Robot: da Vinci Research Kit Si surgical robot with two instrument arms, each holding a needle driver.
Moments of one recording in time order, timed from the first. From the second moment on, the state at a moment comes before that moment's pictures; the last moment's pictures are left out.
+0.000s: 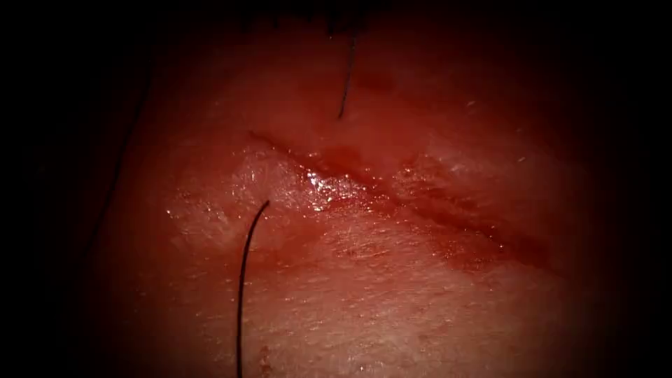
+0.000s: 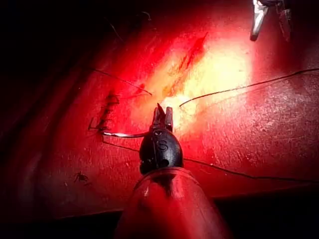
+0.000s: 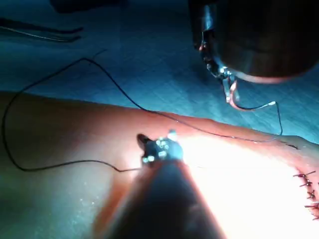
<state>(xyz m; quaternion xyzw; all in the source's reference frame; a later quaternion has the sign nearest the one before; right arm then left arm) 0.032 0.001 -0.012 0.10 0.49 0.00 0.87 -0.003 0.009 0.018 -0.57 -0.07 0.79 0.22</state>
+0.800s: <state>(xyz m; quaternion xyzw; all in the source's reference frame) 0.034 0.009 0.009 0.01 0.45 -0.02 0.89 -0.003 0.009 0.018 -0.57 -0.07 0.79 0.22</state>
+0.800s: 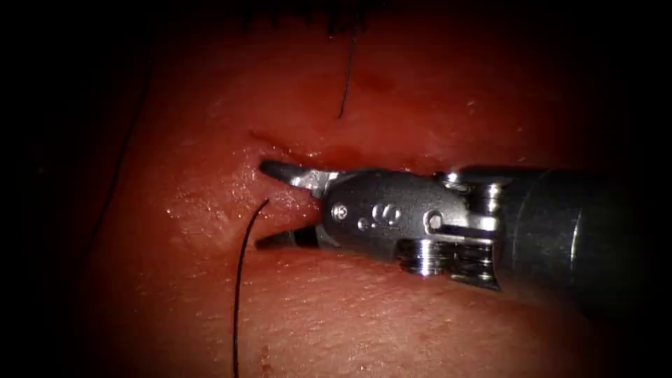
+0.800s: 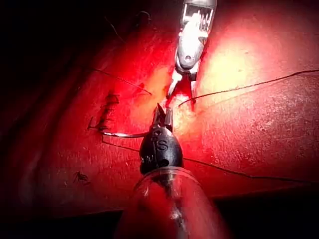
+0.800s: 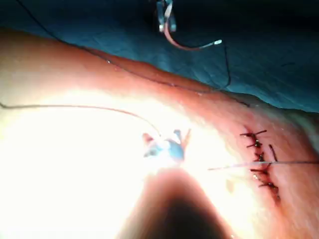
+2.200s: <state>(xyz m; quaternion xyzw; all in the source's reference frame) 0.034 0.000 0.000 0.07 0.49 -0.04 0.87 -0.003 0.009 0.018 -0.57 -0.07 0.79 0.22</state>
